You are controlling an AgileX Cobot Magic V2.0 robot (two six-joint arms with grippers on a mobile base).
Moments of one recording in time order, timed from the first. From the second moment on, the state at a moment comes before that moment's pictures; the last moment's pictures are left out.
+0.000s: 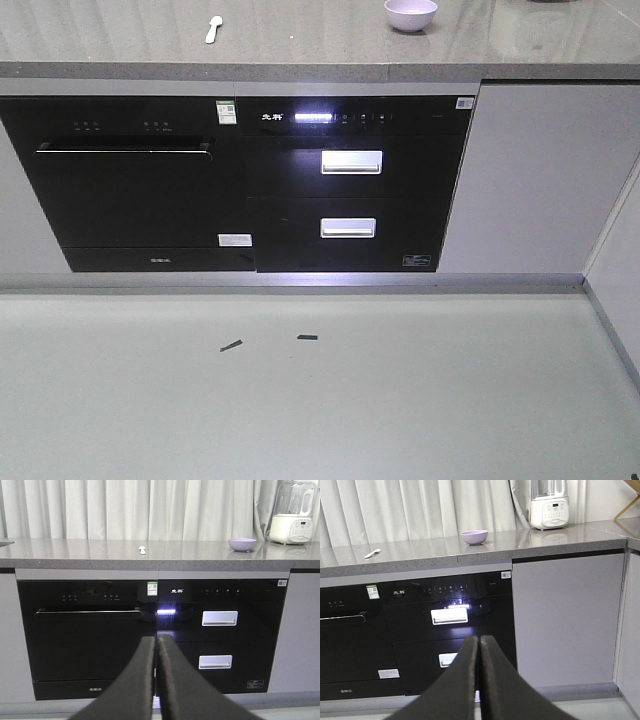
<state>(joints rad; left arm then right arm) -0.06 -0.01 0.02 0.20 0.08 -0.32 -0.02 -0.01 0.03 -0.05 0.09 0.08</state>
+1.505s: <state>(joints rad) -0.06 -0.01 0.02 0.20 0.08 -0.32 -0.02 -0.01 0.03 -0.05 0.09 0.08</state>
